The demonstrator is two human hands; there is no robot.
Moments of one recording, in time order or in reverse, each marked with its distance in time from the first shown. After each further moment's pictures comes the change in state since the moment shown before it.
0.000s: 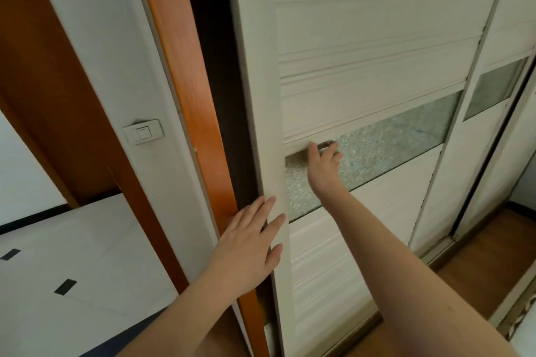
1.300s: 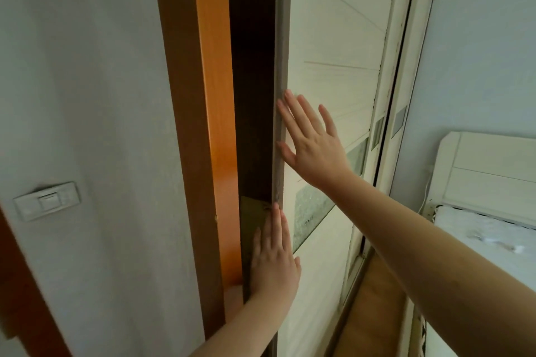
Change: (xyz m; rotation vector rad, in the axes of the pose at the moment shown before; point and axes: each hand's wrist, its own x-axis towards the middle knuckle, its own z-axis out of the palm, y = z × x) left_hand 0.091 0.012 0.029 -0.200 0.238 0.009; right_hand 0.002 -0.125 -0.046 -1.388 0.690 -0.960
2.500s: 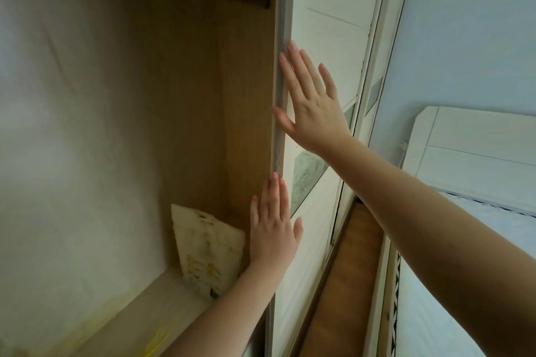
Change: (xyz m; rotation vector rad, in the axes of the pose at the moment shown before) left_hand 0.238 0.125 0.171 -0.160 0.114 0.085; right_hand 0.014 0.223 0.202 -0.007 0.029 0.067
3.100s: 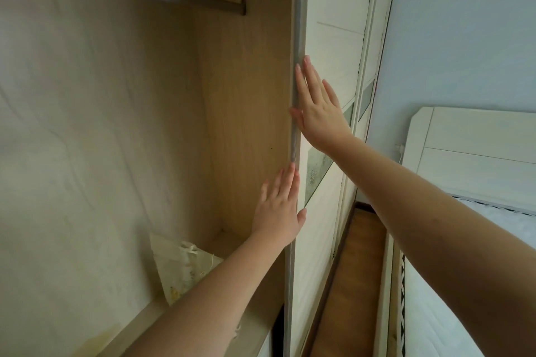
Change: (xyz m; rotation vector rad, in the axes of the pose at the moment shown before) left_hand 0.125 0.014 0.053 0.170 -0.238 0.229; right_hand 0.003 0.098 0.090 0.104 -0.122 0.120
